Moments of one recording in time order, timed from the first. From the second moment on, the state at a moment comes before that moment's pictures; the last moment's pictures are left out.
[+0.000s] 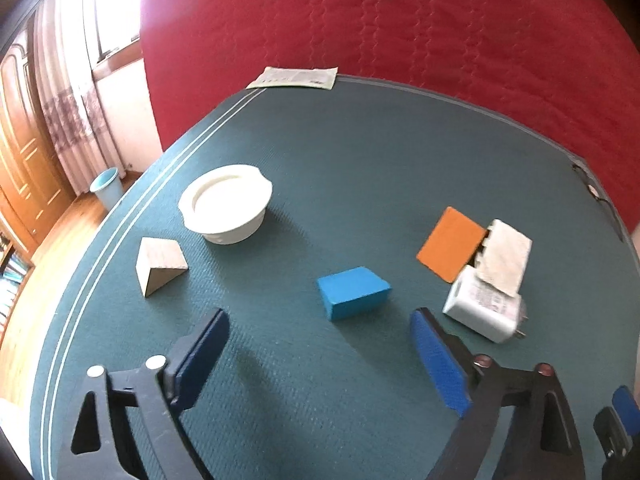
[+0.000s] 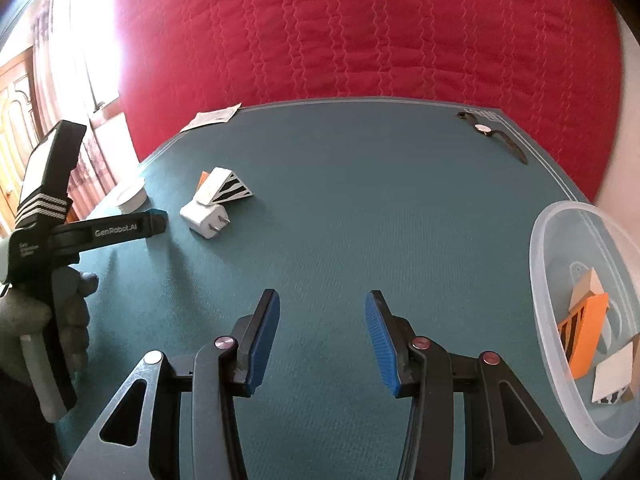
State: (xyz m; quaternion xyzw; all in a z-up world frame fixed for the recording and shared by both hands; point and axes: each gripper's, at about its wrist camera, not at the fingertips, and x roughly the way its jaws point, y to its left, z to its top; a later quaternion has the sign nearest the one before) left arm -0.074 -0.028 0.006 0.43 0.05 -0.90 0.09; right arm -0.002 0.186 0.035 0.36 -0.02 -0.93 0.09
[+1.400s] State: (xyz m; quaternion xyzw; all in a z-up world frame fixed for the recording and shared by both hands) left arm -0.071 -0.036 0.010 0.41 0.07 -0.91 0.05; right arm -0.007 0.185 0.026 0.38 -0.03 -0.92 0.11
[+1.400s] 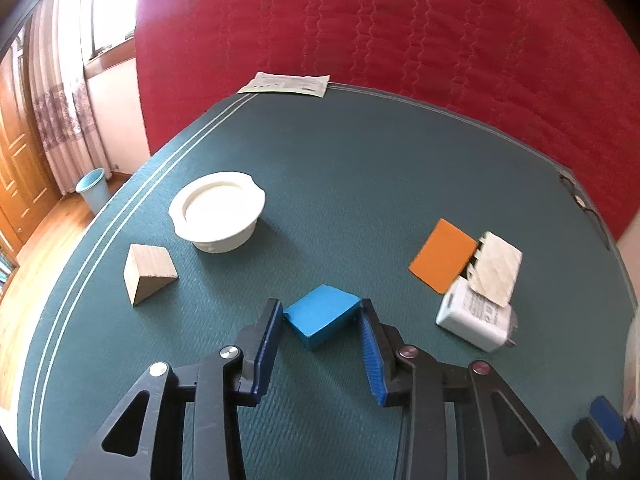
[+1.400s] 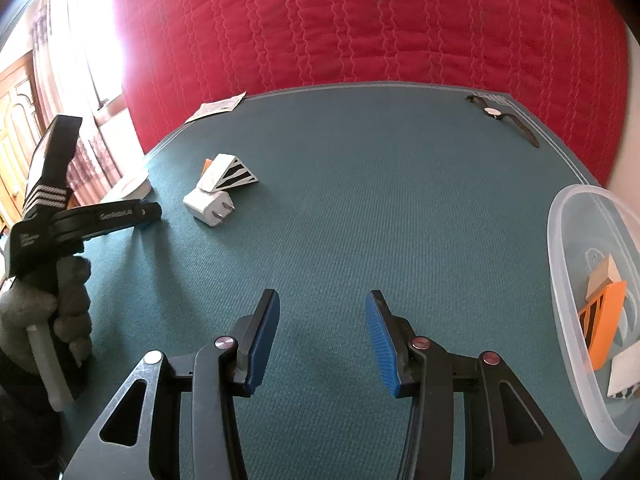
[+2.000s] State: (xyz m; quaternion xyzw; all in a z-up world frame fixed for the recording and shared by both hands) left arm -0.047 -0.036 0.013 0.40 0.04 -0.92 0.01; right arm -0.038 0.161 0.036 0.40 -0.04 -0.91 0.13
